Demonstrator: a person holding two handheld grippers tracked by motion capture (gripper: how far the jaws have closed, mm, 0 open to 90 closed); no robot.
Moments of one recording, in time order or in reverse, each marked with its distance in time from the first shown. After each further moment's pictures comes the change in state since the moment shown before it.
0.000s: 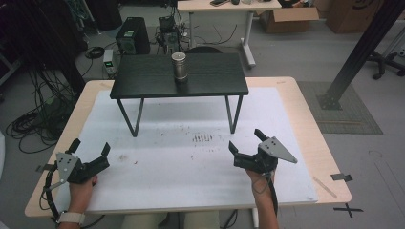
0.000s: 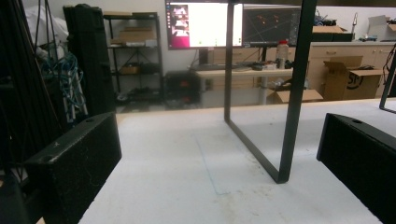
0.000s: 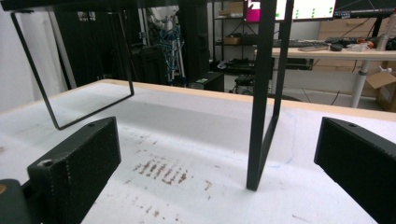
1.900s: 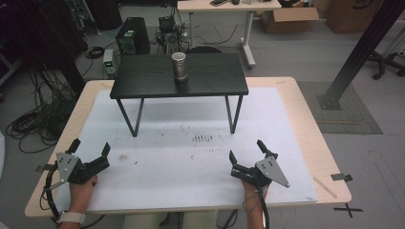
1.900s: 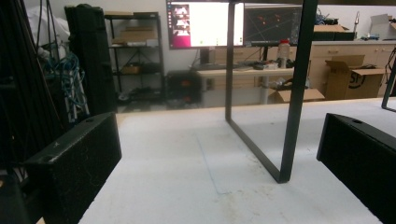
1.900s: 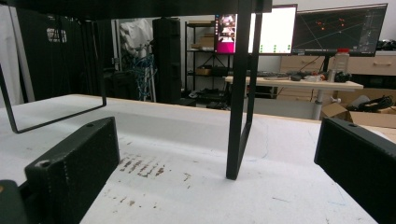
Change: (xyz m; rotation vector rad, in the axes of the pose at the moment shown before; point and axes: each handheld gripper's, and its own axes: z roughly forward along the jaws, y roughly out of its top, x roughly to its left) left arm -0.001 0.000 0.000 0.003 0.006 0.002; right arm 0.013 -0.051 -0.009 -0.155 -0.129 -0.059
